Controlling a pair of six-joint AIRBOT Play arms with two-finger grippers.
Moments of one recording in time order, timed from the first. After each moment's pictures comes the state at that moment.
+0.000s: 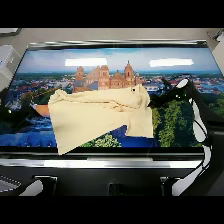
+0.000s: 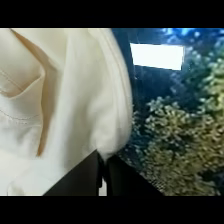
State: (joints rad) left arm 0.41 -1.13 1.04 1.11 -1.45 -1.56; right arm -0.12 -1.92 1.57 -0.99 1.26 1.35
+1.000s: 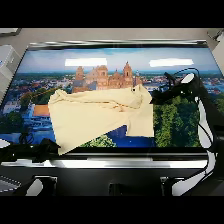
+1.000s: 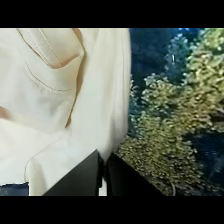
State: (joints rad) left arm 0.52 -0.91 0.37 0.96 -1.29 -1.45; right arm -0.12 -1.82 1.57 -1.01 1.31 1.35
